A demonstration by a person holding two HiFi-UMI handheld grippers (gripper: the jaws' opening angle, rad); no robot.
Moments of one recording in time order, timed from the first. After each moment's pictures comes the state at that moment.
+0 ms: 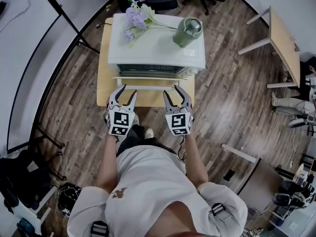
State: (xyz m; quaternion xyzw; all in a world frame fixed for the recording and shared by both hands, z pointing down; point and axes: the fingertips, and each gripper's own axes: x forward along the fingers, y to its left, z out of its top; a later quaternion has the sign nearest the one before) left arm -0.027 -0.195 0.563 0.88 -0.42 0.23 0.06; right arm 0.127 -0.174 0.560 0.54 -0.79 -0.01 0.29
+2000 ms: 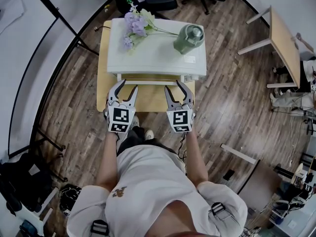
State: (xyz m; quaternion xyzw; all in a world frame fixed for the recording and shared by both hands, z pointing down) left arm -0.021 -0.250 0.539 0.88 -0.42 0.21 0.06; right arm 0.132 -0.227 0.537 0.55 -0.79 -0.03 0.28
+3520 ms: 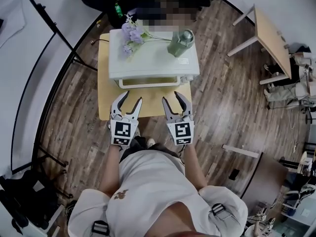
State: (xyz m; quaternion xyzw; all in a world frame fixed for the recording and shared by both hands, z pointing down) left arm -0.022 -0.205 0.491 0.91 -0.38 0.13 0.03; right arm 0.101 -0.174 0.482 0.60 -0.78 0.01 0.20
